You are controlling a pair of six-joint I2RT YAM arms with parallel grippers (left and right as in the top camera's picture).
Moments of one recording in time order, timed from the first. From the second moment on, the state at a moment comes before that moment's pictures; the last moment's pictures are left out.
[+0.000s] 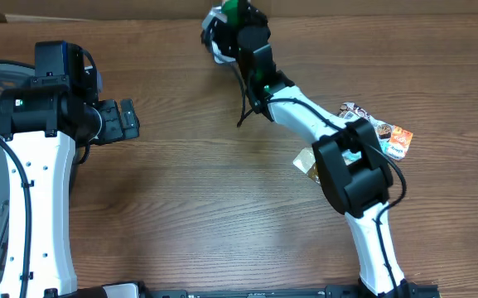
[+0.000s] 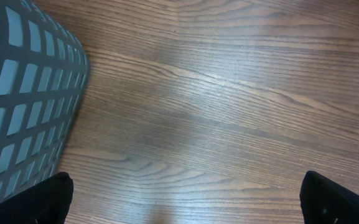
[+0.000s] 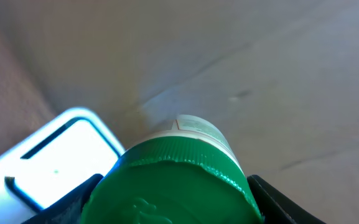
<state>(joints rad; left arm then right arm) 0.07 1.50 1.63 -1.36 -0.03 -0.18 0.50 2.36 1.77 0.47 0.28 -0.98</state>
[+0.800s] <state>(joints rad) 0.07 1.50 1.63 -1.36 -0.03 -0.18 0.60 2.41 1.77 0.50 0.28 -1.08</state>
